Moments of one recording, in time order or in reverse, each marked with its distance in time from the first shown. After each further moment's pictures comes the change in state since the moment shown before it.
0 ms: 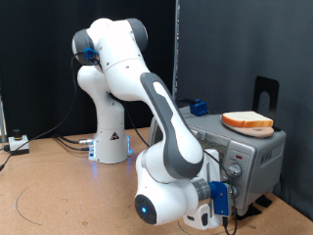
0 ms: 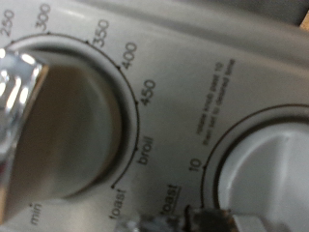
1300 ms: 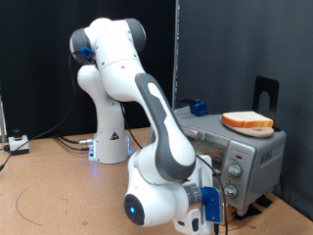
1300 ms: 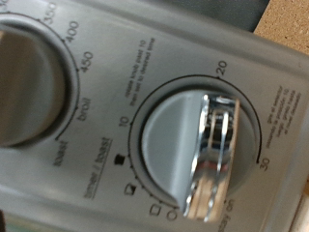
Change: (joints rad) arm -0.008 0.002 -0.022 0.002 -0.022 0.055 -0.037
